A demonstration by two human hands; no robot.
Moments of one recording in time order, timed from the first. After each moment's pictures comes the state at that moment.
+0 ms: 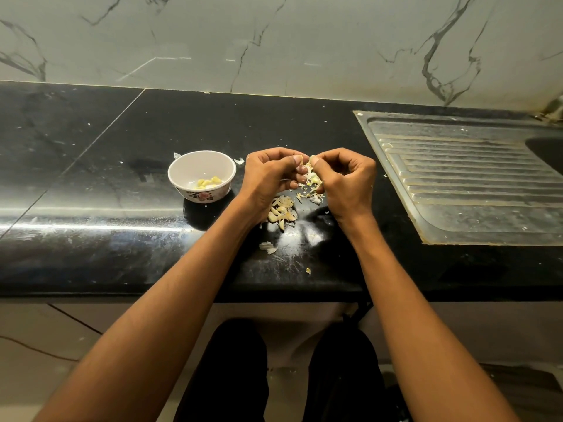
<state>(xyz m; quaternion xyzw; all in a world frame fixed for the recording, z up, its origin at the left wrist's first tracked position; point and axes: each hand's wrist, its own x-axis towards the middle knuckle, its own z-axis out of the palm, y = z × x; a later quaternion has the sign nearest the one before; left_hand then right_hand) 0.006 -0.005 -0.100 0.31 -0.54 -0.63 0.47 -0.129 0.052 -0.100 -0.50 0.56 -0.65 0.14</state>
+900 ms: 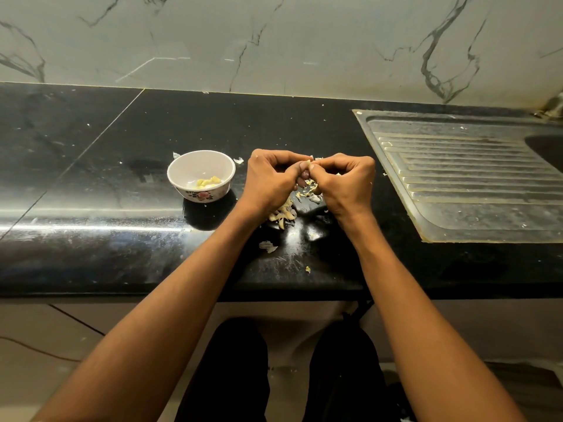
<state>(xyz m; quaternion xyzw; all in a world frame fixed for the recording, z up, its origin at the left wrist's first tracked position) 0.000 -0.007 -0.111 0.31 -0.67 -0.45 0.51 -0.131 0.048 -0.104 -0.49 0.58 -0.63 0.14</state>
